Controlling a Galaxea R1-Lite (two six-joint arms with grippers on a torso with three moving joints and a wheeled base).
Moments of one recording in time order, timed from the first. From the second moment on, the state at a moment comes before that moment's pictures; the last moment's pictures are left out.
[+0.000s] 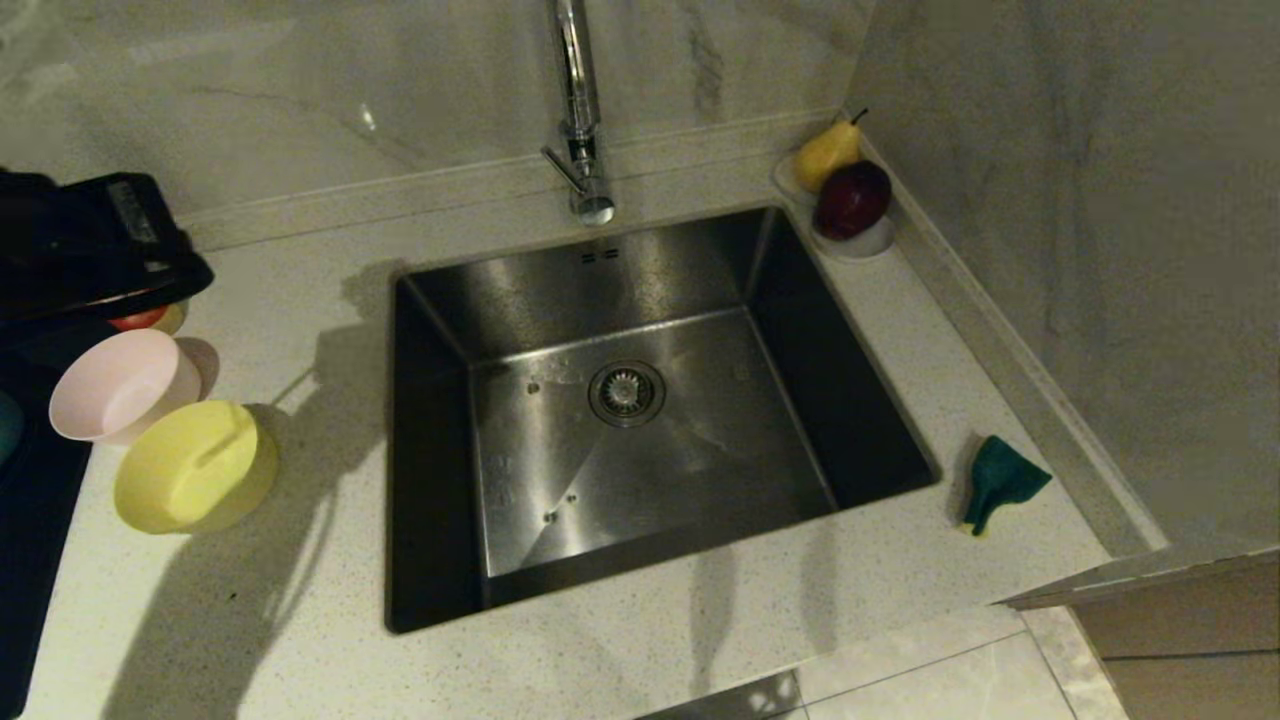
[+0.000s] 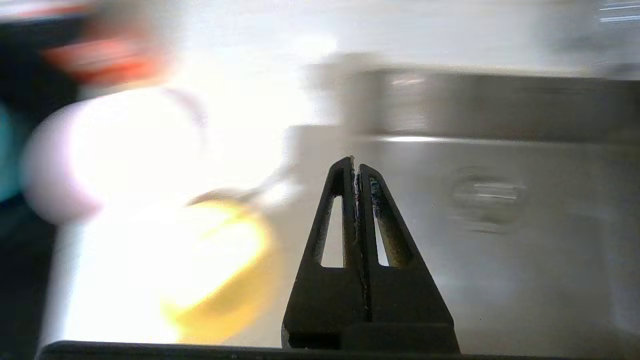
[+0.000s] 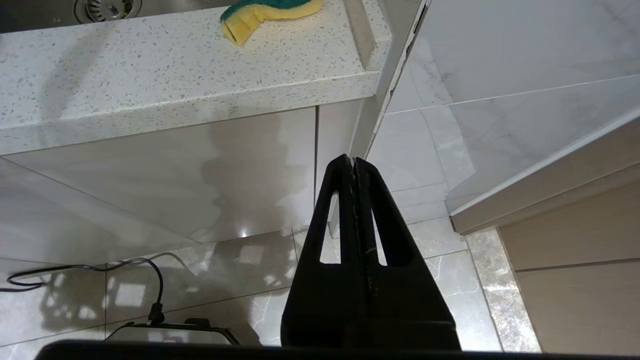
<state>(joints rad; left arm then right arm) -0.22 1.28 -1.22 0.10 0.45 -0.20 0.00 0.00 0.00 0.00 -0.01 -0.01</state>
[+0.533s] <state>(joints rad) 0.08 1.34 -1.25 0.21 0.51 -0.21 0.00 0.00 0.00 0.00 -0.01 -0.01</state>
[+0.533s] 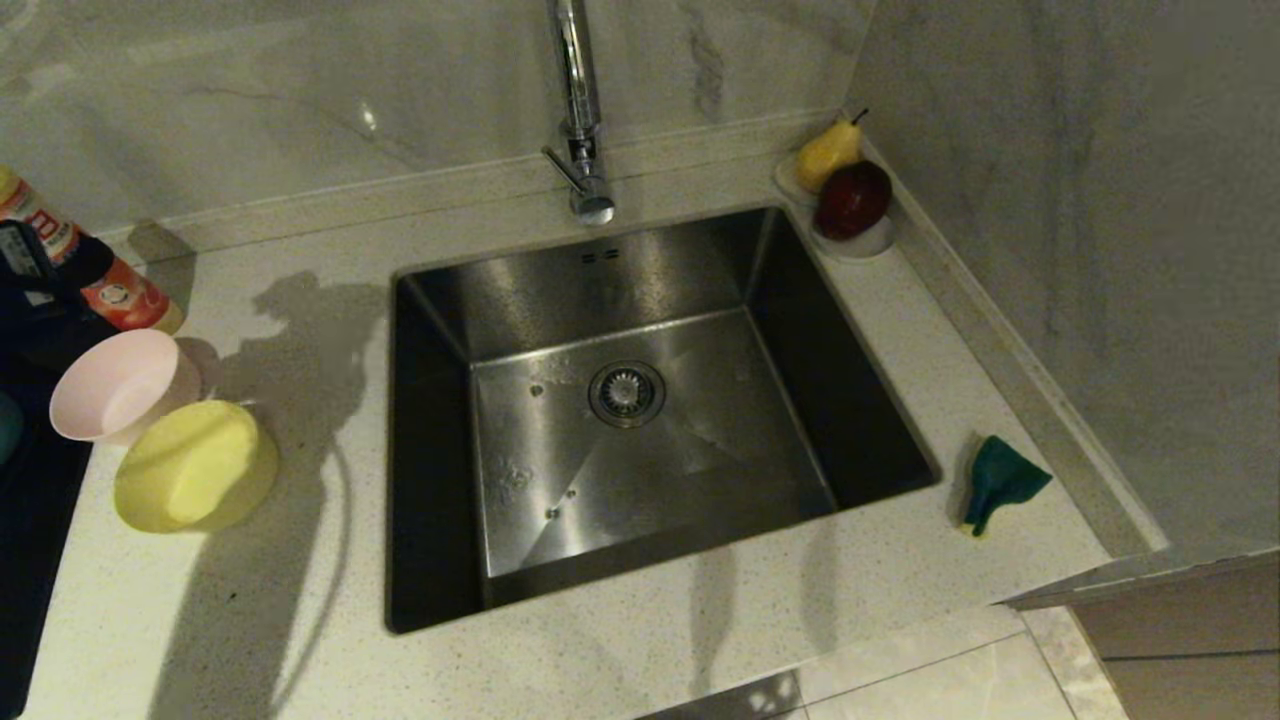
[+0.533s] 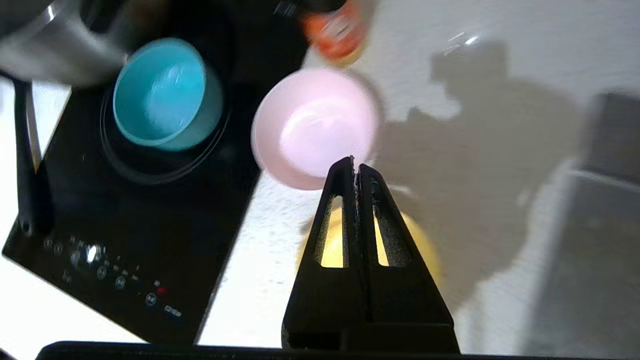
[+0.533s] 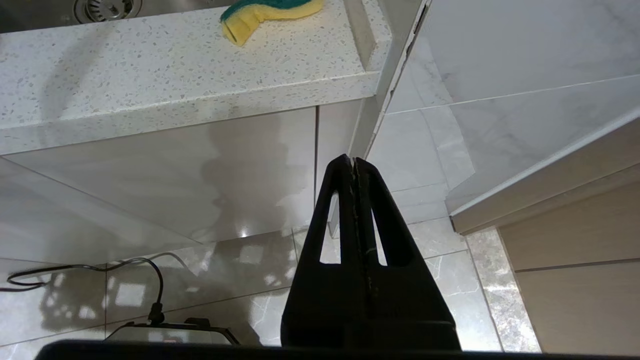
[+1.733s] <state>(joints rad) 0.56 1.74 -1.37 0.32 0.03 -0.46 0.00 0.00 0.00 0.00 -0.01 -0.01</state>
